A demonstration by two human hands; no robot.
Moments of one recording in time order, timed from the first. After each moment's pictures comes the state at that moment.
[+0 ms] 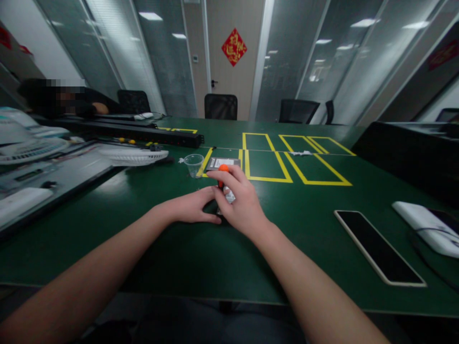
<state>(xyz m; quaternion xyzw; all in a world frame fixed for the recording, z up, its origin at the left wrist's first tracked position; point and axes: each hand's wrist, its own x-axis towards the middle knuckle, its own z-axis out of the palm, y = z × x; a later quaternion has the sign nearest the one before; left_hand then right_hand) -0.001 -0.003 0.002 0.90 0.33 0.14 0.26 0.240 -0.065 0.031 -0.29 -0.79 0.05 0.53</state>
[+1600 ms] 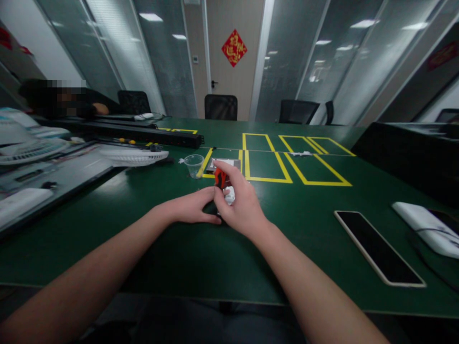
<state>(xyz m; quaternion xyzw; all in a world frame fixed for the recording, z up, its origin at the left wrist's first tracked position) -0.002 0.000 -0.002 0.90 0.33 0.14 0.26 0.240 -0.062 0.020 -0.28 -0.79 0.10 0.54</state>
